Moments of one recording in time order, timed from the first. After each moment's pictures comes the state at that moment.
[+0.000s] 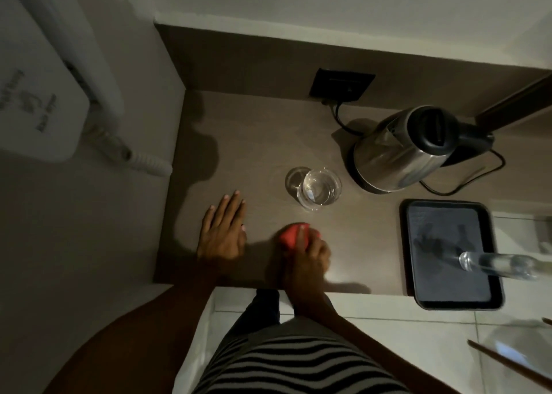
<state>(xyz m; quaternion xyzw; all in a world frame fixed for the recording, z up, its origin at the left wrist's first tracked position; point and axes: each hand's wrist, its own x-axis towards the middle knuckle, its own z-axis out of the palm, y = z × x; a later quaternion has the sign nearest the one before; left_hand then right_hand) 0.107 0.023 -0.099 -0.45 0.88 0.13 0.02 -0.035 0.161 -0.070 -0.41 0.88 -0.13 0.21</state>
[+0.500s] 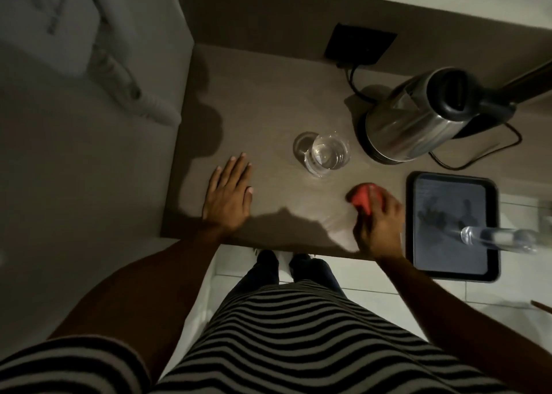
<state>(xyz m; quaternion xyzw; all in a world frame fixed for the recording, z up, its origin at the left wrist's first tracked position) 0.106 0.018 -0.095 -0.45 0.88 0.14 0.04 -0.189 0.213 -0.077 -0.50 0.85 -0.11 0.10</state>
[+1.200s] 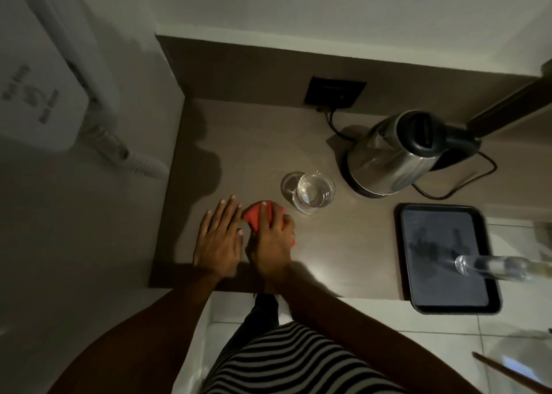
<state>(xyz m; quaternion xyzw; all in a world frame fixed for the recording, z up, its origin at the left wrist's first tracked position) 0.100 0.024 -0.099 -0.46 0.88 0.10 0.05 -0.023 0.084 -0.062 -0.49 0.83 -0.13 0.24</state>
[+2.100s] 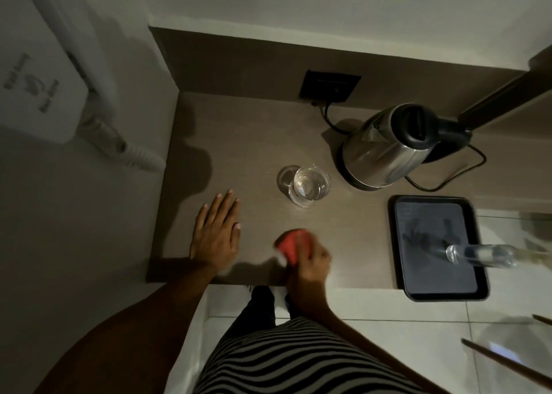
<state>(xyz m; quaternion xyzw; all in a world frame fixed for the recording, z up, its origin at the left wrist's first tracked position) 0.103 0.019 -0.097 -0.45 0.88 0.13 0.04 -0.050 0.191 -0.086 -0.44 0.85 -0.22 0.17</state>
